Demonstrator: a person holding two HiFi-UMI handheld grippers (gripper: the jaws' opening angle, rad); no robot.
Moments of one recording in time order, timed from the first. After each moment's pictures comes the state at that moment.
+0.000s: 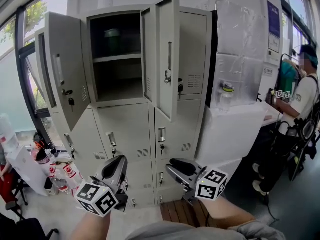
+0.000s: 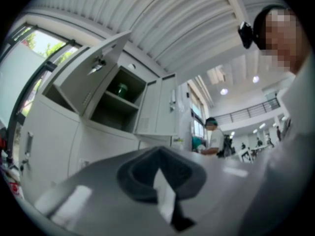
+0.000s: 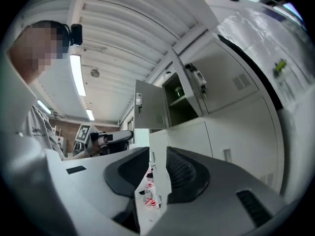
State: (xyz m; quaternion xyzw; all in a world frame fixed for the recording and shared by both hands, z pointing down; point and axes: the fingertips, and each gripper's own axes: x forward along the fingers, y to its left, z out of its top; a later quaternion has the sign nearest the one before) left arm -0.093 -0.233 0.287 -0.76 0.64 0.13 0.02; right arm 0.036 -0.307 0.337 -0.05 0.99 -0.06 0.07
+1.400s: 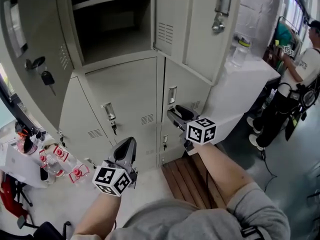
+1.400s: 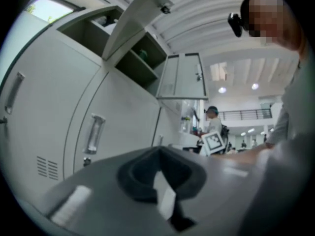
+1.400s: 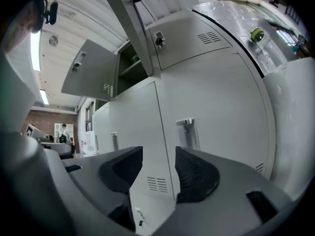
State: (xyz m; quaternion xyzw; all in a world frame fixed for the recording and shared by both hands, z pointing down) left arm -0.199 -0.326 0.443 -0.80 0.59 0.10 -0.05; right arm -0.084 -0.501 0.452 -0.27 0.96 -0.09 0.00
